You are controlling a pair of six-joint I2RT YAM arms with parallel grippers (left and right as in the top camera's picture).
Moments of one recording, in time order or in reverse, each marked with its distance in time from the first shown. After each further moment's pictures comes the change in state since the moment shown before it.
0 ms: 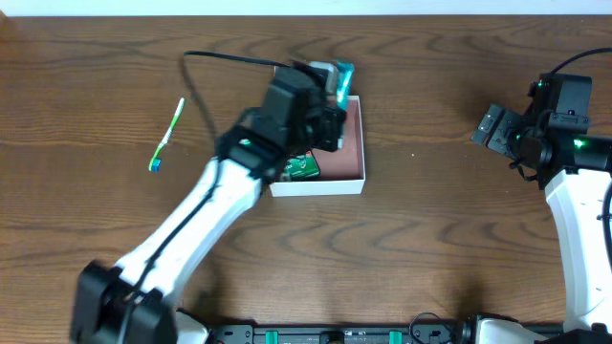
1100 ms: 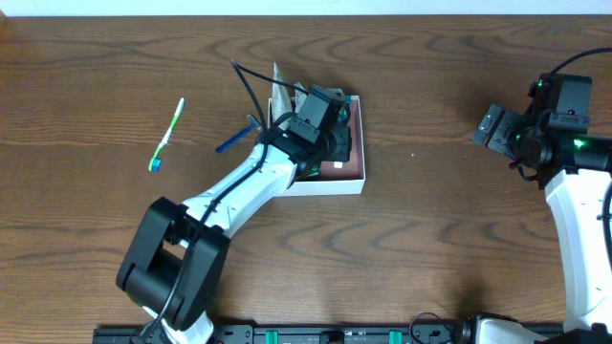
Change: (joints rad) left arm -0.036 0.236 0.000 -0.003 -0.119 -0.102; right arm 0.000 0.000 0.000 0.000 0.000 0.000
